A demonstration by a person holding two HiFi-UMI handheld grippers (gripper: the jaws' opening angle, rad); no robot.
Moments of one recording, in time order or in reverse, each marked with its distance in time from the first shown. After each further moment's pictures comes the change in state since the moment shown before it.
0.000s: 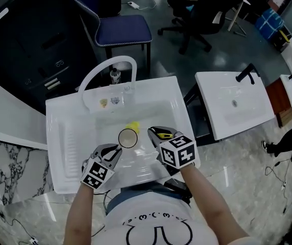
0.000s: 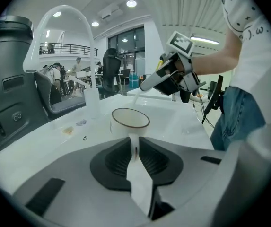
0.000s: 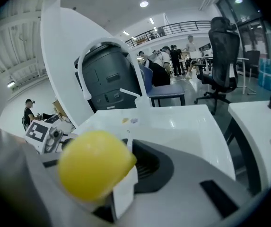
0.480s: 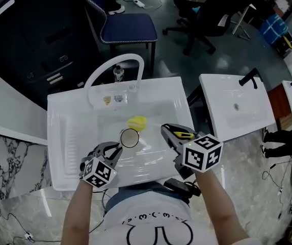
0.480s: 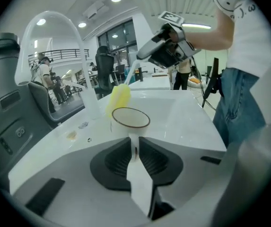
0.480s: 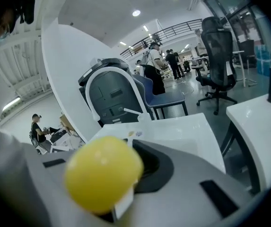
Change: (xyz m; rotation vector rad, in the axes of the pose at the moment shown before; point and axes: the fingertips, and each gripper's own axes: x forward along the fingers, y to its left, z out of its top) left arm 0.003 0.003 -0.012 0.151 0.073 0.032; right arm -0.052 0.001 0.043 0.086 -0.107 0.078
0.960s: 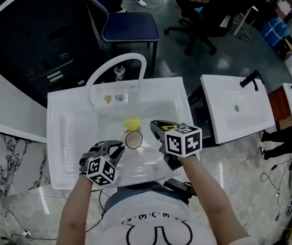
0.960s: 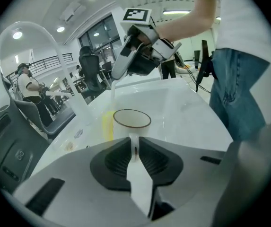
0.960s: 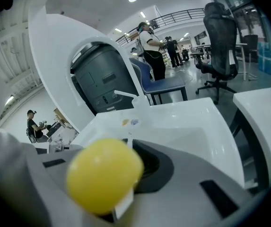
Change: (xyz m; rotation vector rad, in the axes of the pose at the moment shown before) left arm 0.012 -0.007 0.001 0.199 0.068 -0.034; right arm 0.067 -0.017 -0.031 0.025 0.151 -0.036
